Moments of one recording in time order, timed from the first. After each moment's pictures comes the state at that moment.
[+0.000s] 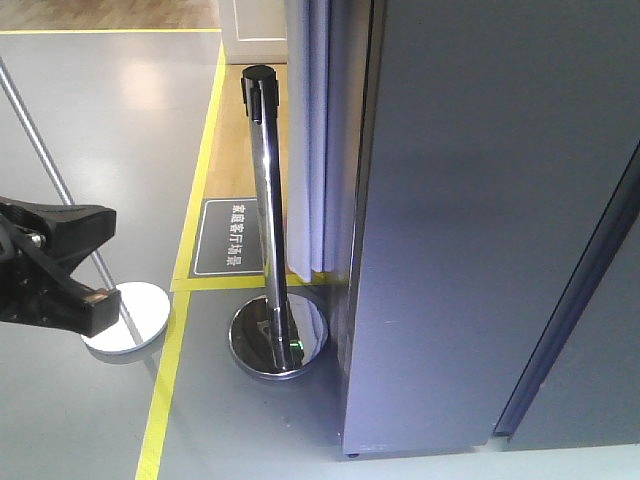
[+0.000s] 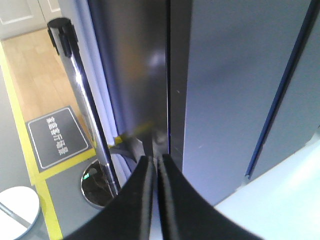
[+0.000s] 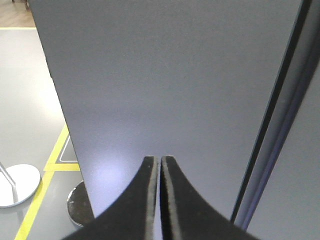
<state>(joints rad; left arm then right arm) -0.66 0.89 -0.85 0.45 0.51 -0.53 -0.01 0.81 -0.84 0.11 0.42 -0.06</state>
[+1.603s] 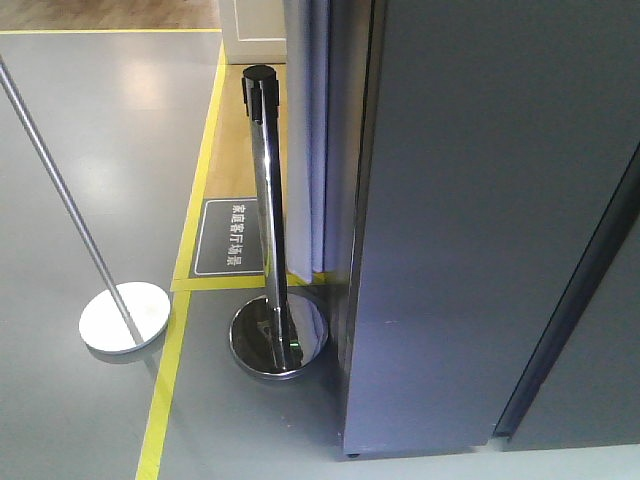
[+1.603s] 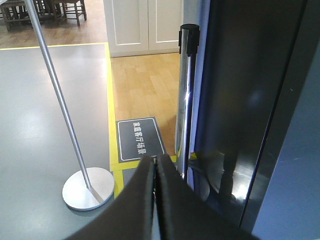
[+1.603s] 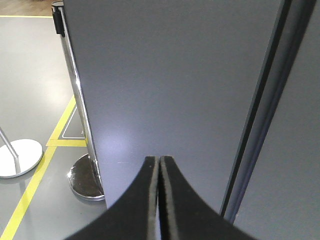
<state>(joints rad) -0.66 -0.02 -0.43 0.70 0.96 -0.68 -0.01 0.31 -0.34 0.14 0.44 -0.11</state>
